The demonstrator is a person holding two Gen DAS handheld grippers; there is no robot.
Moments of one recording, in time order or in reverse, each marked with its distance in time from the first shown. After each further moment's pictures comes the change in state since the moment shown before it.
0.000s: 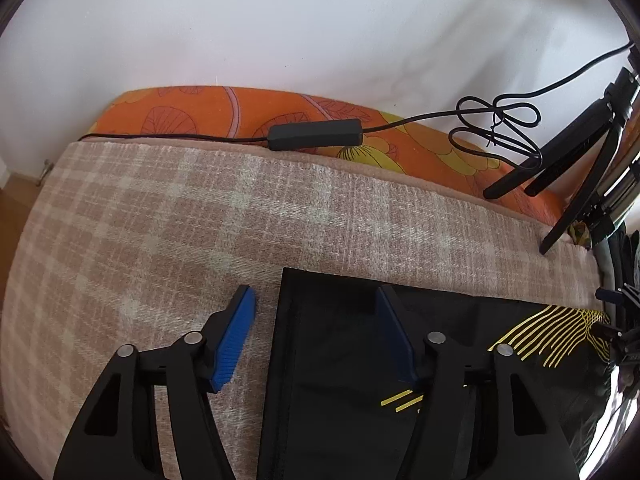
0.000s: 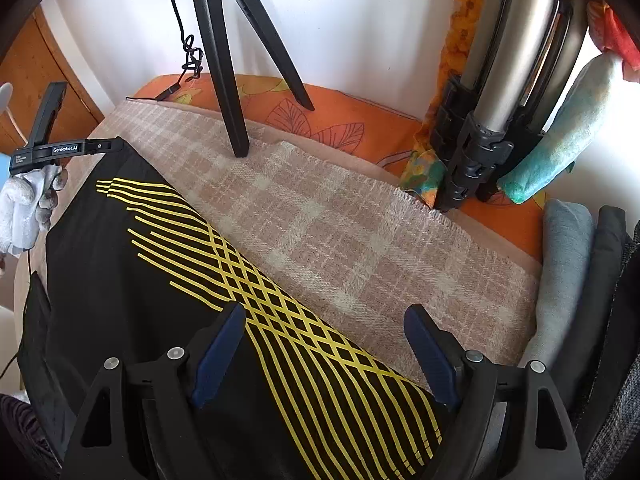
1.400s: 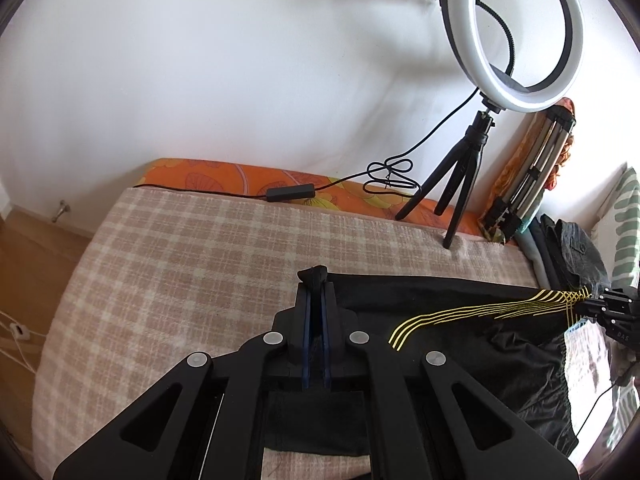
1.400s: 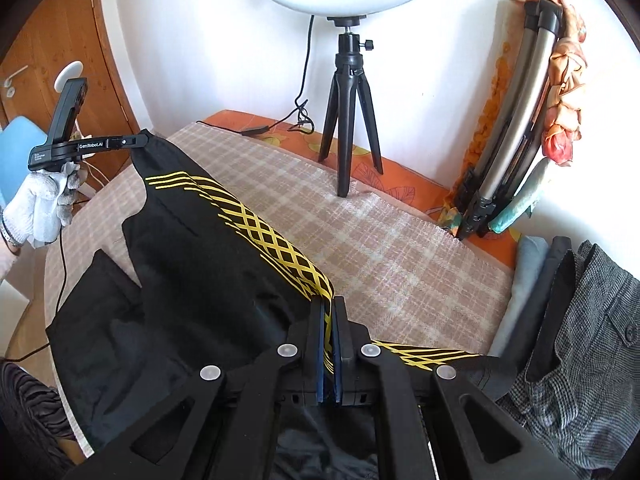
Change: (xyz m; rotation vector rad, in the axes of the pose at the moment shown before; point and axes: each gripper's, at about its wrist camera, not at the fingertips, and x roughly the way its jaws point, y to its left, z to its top) left arm -0.153 0.009 -0.070 0.047 -0.255 -0.108; right arm -0.123 0.090 -0.045 -0.100 -0.203 -0.005
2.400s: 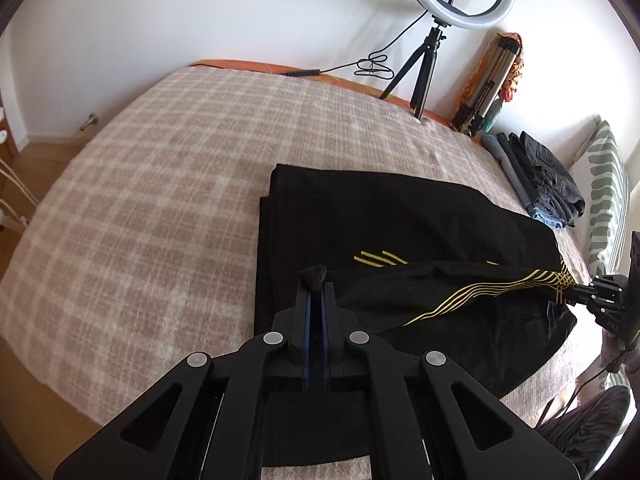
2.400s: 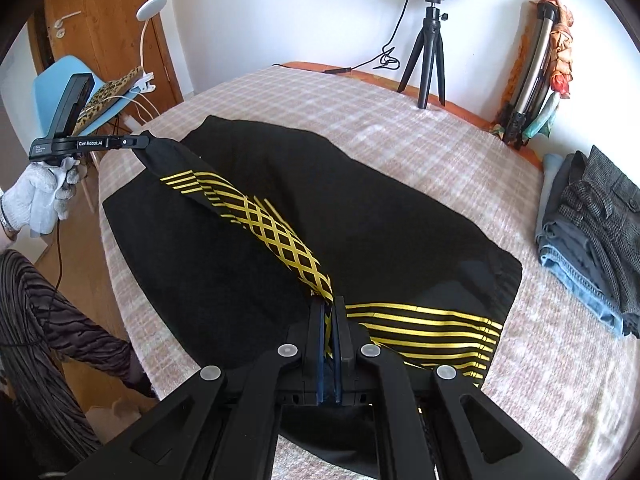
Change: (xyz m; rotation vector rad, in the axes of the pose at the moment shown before) left arm -0.097 0.006 -0.208 -0.067 0.105 -0.016; right arm -0.063 0.116 -0.174 -0.077 0.048 0.036
